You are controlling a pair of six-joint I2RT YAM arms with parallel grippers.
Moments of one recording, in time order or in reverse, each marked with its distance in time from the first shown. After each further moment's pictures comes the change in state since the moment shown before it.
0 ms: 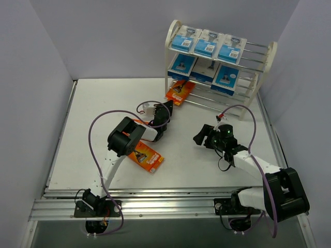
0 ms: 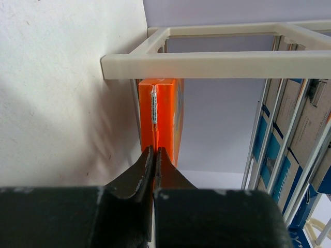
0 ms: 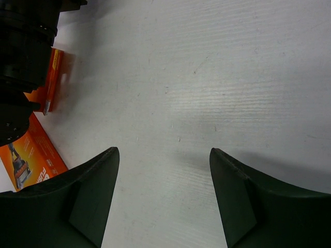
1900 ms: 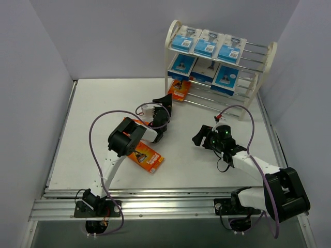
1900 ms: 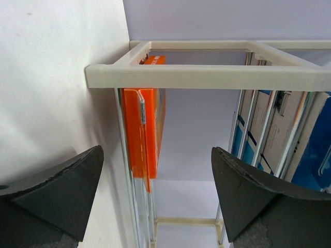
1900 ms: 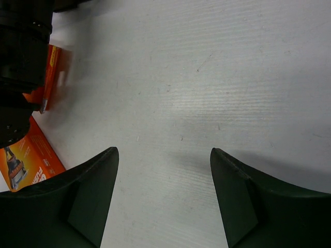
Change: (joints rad) left arm -0.006 0.026 0.013 0.089 -0.059 -0.028; right arm 0.039 0.000 0.000 -0.001 0.045 -0.001
